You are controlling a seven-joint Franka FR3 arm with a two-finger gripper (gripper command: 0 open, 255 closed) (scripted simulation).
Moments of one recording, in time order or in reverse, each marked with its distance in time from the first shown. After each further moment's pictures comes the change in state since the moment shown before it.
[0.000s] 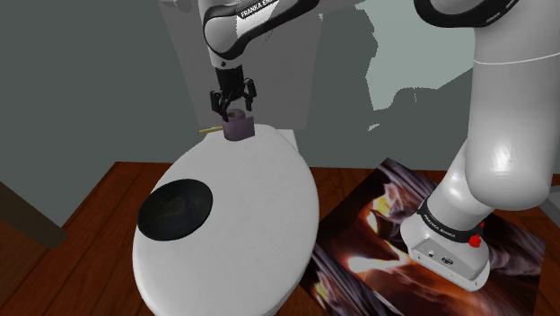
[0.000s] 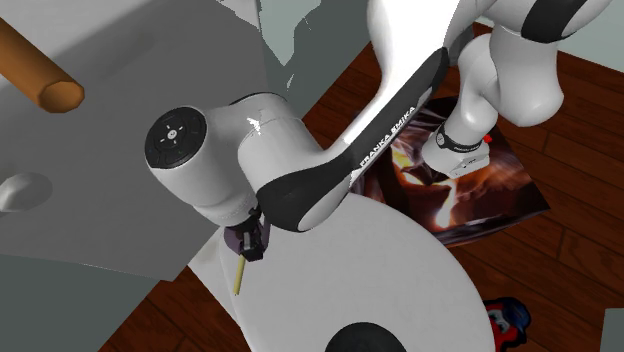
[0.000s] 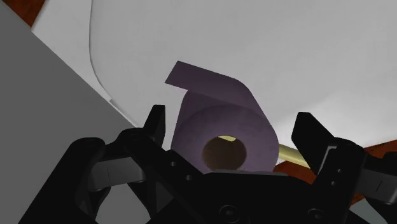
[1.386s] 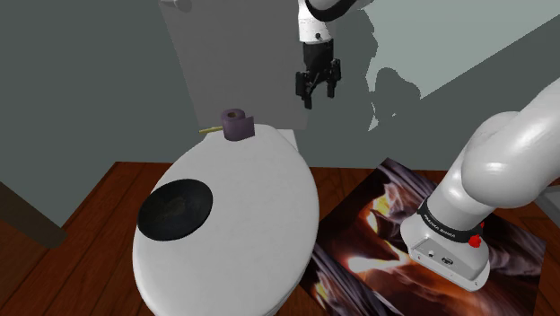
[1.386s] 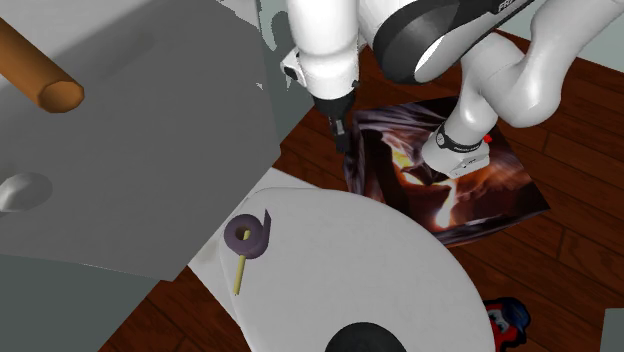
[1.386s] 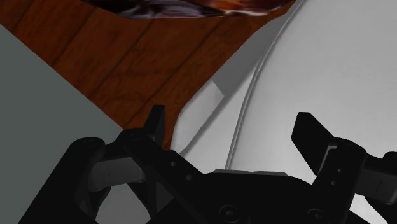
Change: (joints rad) arm -0.115 -0.697 -0.090 -0.657 0.056 -0.155 -0.134
